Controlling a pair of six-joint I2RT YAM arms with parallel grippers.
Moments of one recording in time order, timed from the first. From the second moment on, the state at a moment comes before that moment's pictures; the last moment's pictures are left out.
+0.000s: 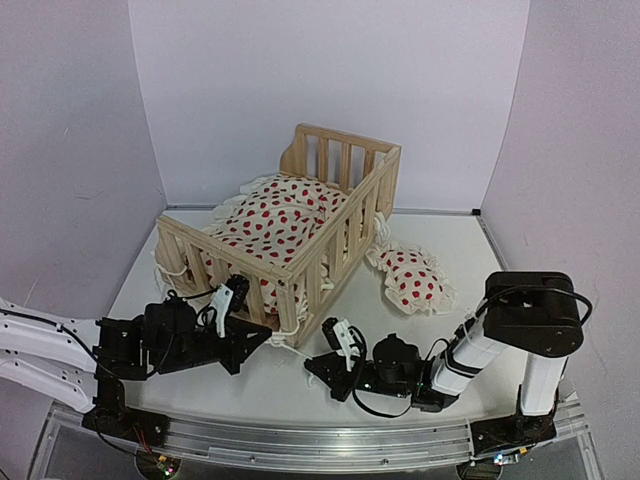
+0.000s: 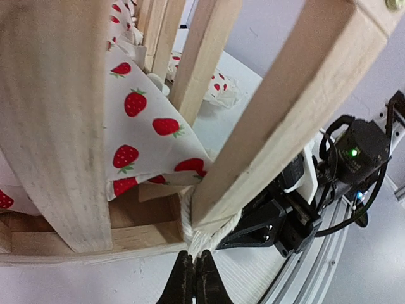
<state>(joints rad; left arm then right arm) -1.27 1.00 0.45 0.18 -0.25 -0.44 1.23 1.93 0.49 1.19 0.02 0.35</state>
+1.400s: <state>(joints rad) -1.27 1.02 0.45 0.18 -0.35 -0.83 1.23 1.68 0.45 0.85 0.00 0.24</state>
